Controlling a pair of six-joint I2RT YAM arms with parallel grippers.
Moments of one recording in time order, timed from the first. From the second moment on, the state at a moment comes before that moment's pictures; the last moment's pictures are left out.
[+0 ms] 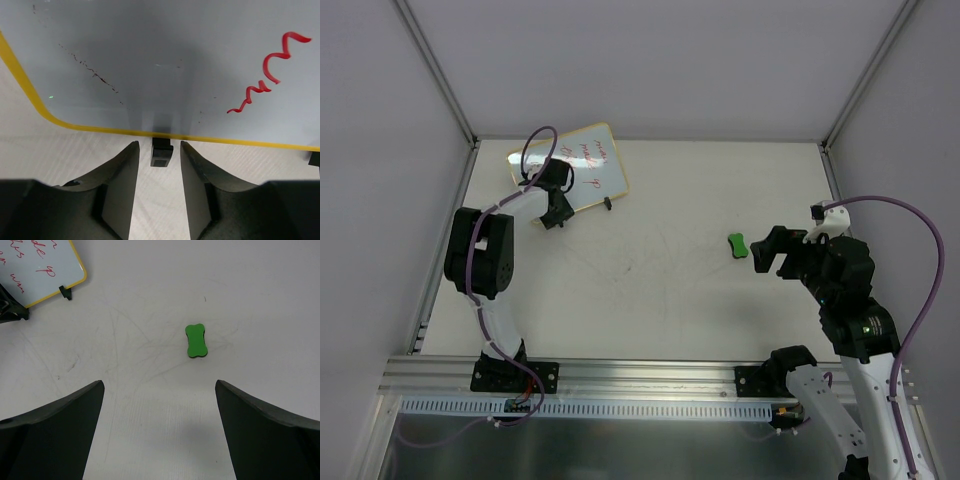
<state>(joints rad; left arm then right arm) -0.20 1.89 1.27 -0.46 -0.30 -0.72 0.23 0.56 0.91 -0.73 -0.02 0.24</state>
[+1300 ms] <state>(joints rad) -0.62 1.73 1.03 -0.46 -0.30 -0.80 0.23 0.54 0.79 -0.72 0.03 0.25</state>
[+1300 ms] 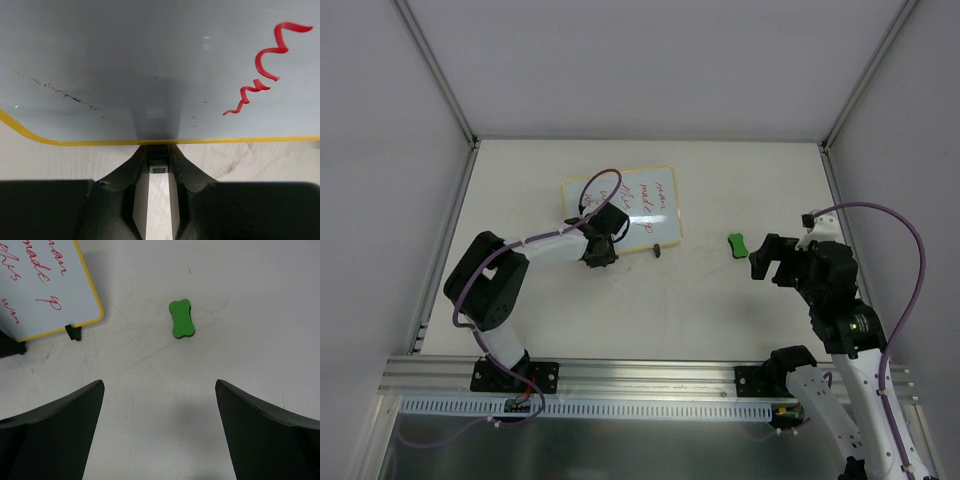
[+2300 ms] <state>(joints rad) -0.89 1.60 0.88 -0.48 -0.34 -0.99 0.22 1.46 0.94 -0.53 0.17 0.32</state>
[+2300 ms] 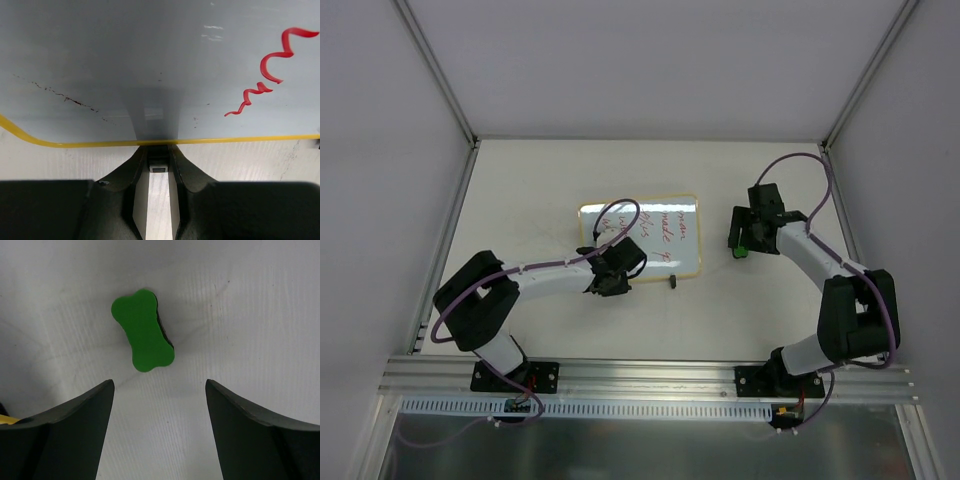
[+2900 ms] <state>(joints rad) -0.91 1.52 0.88 -0.51 -0.26 -0.99 0.22 1.71 1.07 -0.49 0.14 0.32</state>
